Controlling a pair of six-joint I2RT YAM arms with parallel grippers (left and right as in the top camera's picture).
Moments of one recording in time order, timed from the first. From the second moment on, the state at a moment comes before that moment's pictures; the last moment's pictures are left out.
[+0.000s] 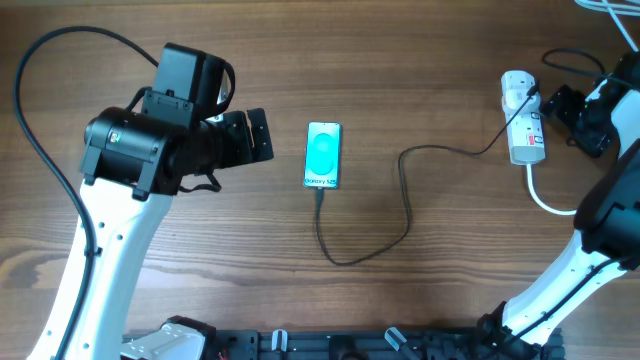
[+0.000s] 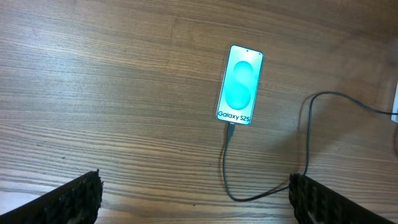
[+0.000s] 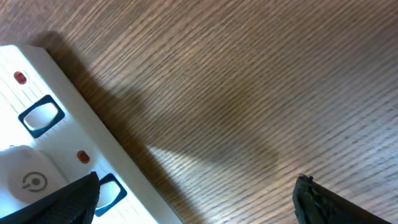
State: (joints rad) left arm -0.32 1.39 1.66 -1.37 -0.01 -0.47; right arm -0.50 2.16 1.61 -0.72 -0.13 0.23
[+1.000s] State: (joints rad) left arm -0.32 1.39 1.66 -1.37 -0.01 -0.47; right arm -0.50 2.18 1.59 -0.74 -0.20 0.23
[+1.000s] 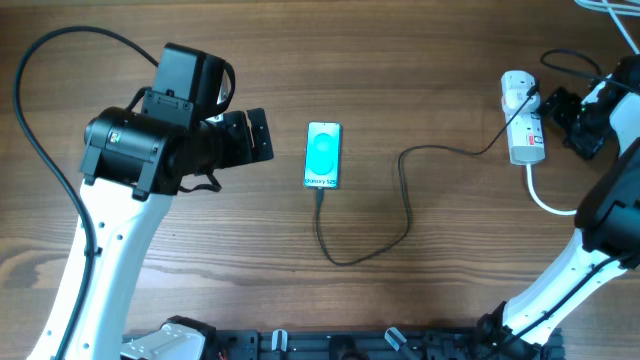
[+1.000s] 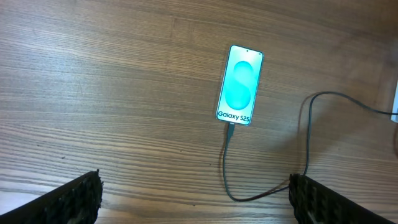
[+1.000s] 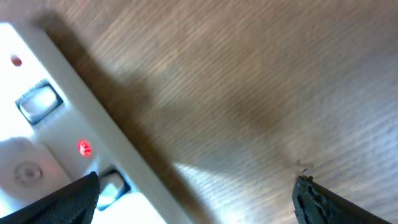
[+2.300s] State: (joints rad) left arm -0.32 1.39 1.66 -1.37 -0.01 -0.47; right arm -0.23 0.76 0.89 -0.85 -0.13 0.31
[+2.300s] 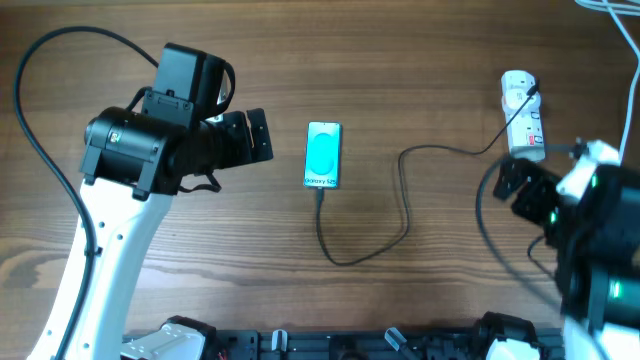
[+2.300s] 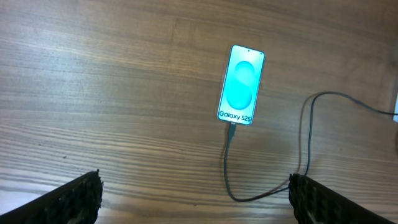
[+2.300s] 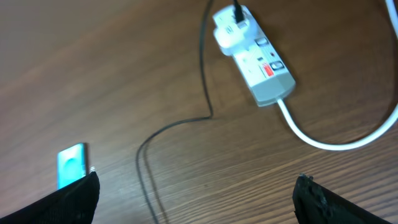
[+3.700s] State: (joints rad) left arm -0.32 1.40 1.66 -1.37 -0.01 -0.47; right arm 0.05 0.02 0.13 -0.08 -0.31 0.09
